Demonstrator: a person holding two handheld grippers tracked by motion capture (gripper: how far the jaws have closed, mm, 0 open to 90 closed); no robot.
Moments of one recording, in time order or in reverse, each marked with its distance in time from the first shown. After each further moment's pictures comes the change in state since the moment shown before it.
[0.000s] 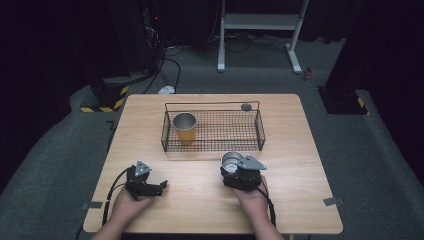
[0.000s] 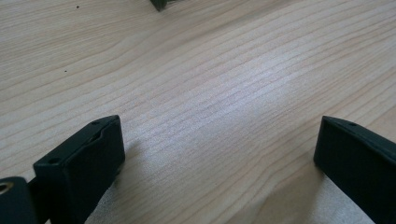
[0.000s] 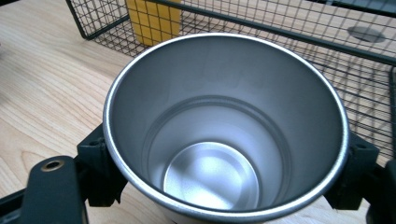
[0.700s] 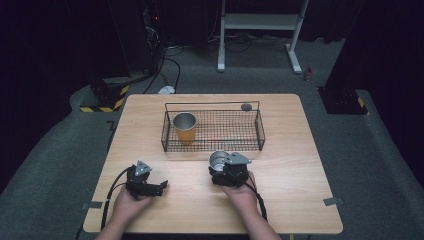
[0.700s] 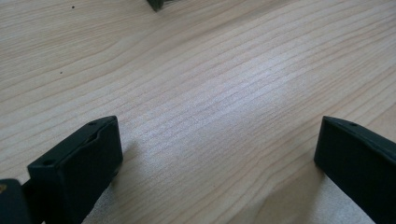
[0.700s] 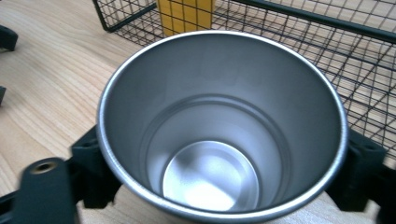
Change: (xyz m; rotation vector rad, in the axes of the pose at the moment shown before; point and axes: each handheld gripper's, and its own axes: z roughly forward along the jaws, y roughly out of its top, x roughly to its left) left arm 0.000 0.001 0.001 0.003 -0.015 -0.004; right arm 0.018 0.008 0.036 0.046 0.083 -0.028
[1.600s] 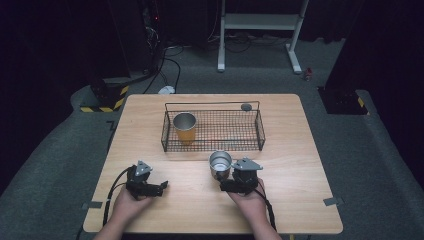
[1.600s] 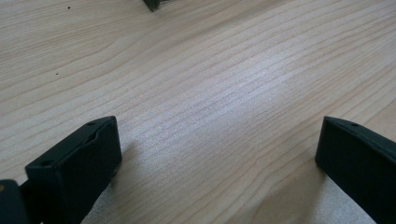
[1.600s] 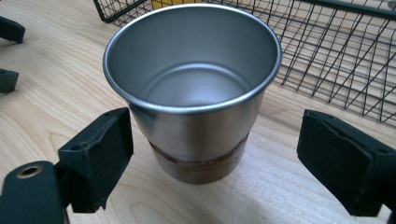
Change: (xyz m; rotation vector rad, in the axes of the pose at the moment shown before) left arm 0.000 0.000 0.000 0.005 -0.006 0.009; right arm -0.006 -0.013 -0.030 0.020 -0.017 0.047
